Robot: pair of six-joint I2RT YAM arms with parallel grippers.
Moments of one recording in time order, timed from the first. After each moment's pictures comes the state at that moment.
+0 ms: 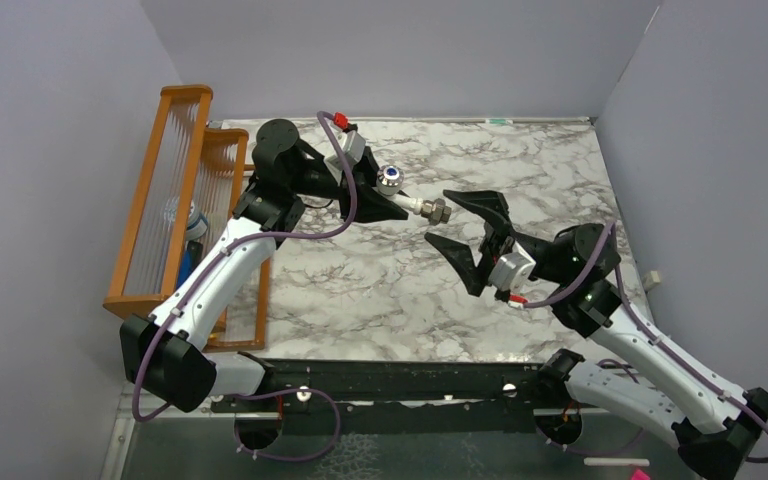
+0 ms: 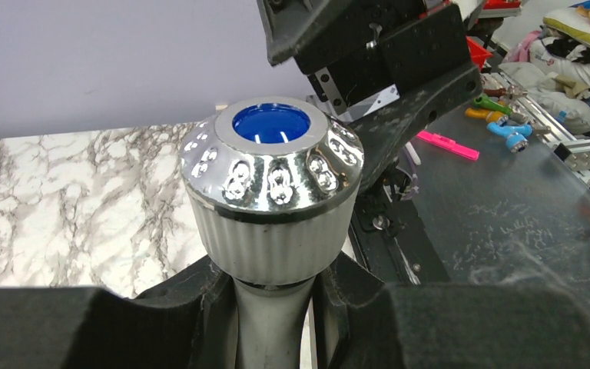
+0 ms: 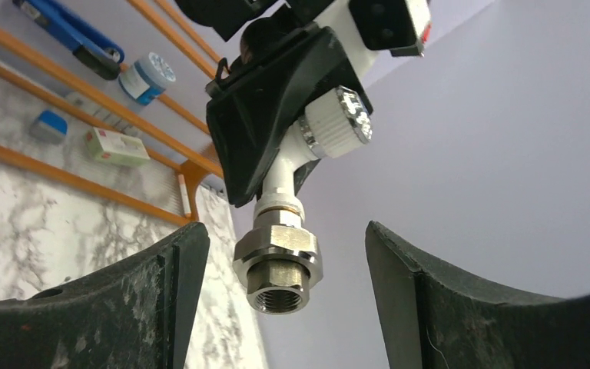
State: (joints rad) left arm -0.46 1.31 1.26 0.19 1.32 -0.13; right arm 0.72 0.79 0.79 0.35 -0.62 -0.81
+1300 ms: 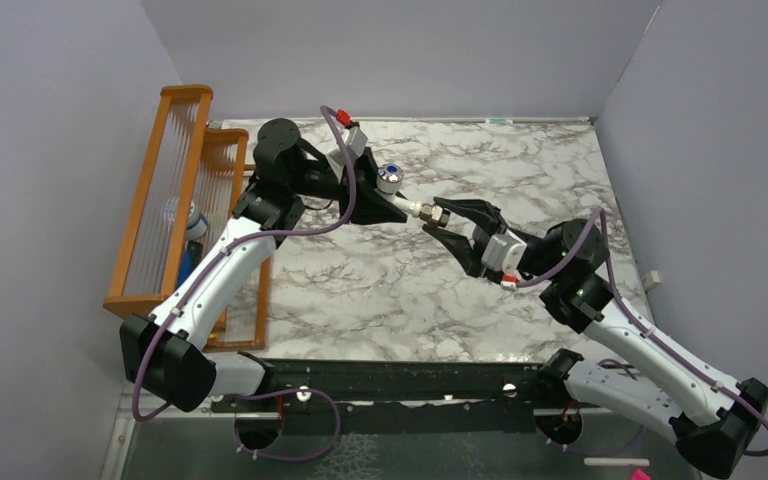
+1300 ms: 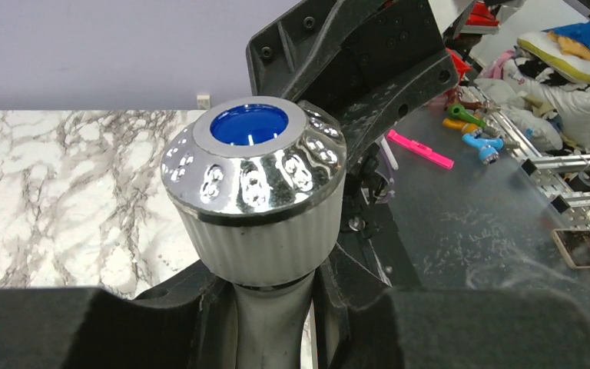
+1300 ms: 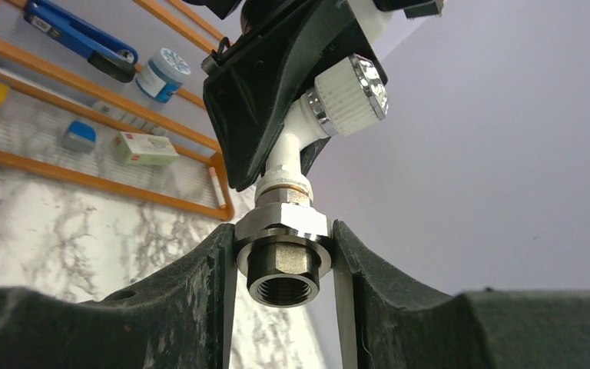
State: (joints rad) left arm -0.46 1.31 1.26 0.17 1.34 -0.20; right arm 0.72 0.85 0.77 0.37 -0.58 -0.75
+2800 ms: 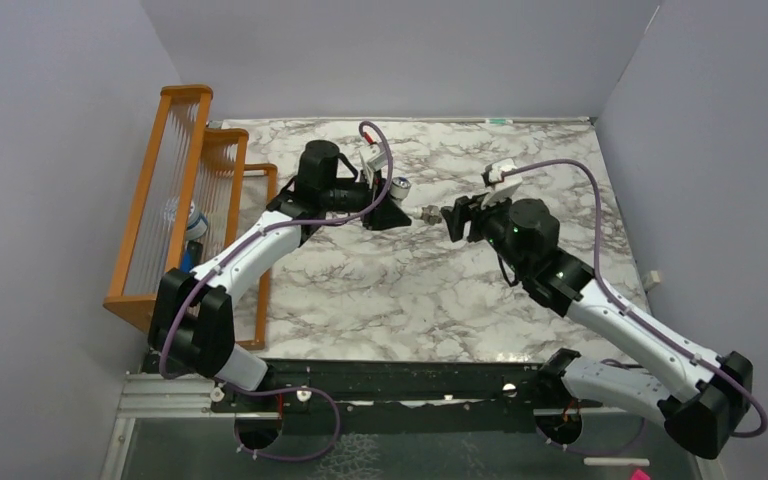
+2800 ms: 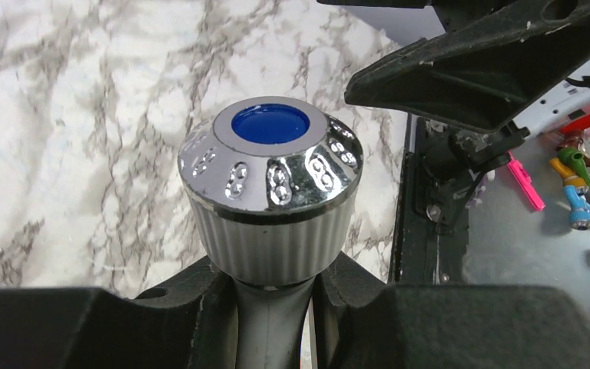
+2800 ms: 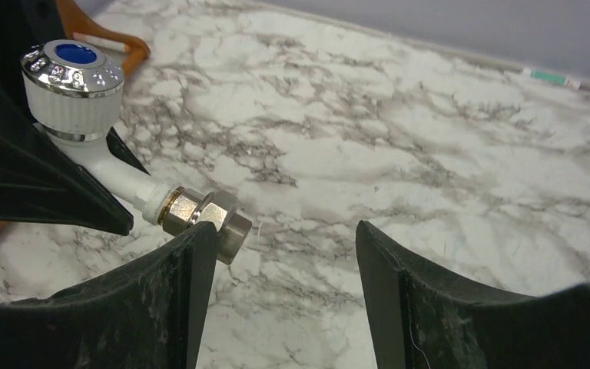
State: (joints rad) left arm -0.47 1.47 1.14 0.00 0.96 -0.12; right arm 0.71 0.95 0.82 0.03 0.25 0.07
